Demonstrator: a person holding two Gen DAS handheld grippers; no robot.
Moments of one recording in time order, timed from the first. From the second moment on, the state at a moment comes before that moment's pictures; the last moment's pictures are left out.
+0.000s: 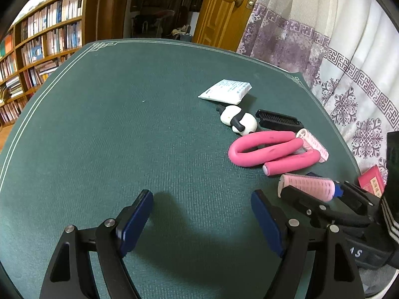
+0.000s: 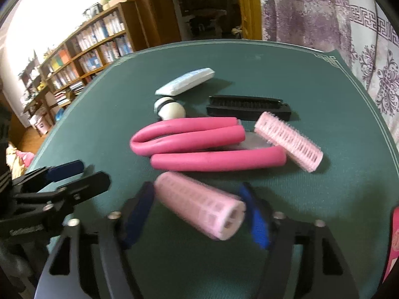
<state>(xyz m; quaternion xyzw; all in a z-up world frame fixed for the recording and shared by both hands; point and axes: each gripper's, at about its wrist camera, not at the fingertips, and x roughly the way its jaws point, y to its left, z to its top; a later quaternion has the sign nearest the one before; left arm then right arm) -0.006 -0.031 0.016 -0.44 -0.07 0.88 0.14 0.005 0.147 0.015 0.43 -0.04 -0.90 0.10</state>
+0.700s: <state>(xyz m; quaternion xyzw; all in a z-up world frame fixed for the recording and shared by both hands) 0.004 0.052 0.026 -0.45 -0.01 0.87 0.20 0.088 0.211 0.033 0.40 -0.08 -0.91 0.06</state>
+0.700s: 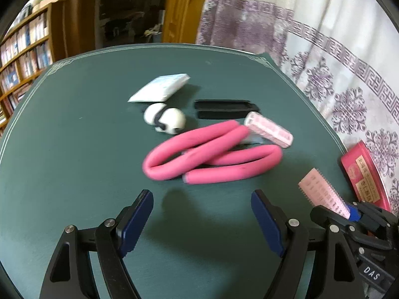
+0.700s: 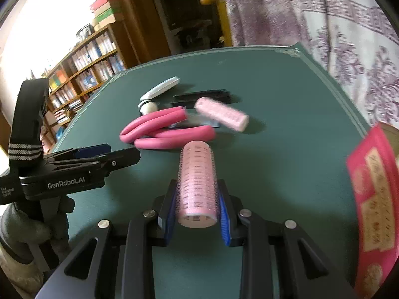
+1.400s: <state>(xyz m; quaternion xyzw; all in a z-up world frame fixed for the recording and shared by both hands) -0.042 0.057 0.017 -0.43 0.03 0.88 0.18 0.098 0.234 0.018 0.40 -0.11 -0.91 0.07</state>
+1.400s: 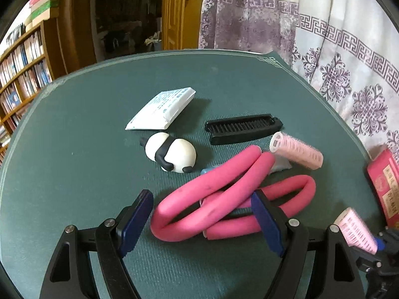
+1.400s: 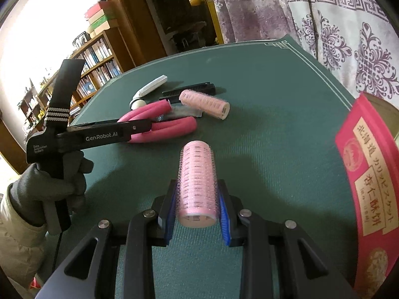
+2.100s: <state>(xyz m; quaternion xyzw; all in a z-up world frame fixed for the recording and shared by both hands) 0.033 0.066 0.027 -0.45 0.01 0.86 0.23 0.103 0.237 0.023 0.39 -0.12 -0.91 0.06</state>
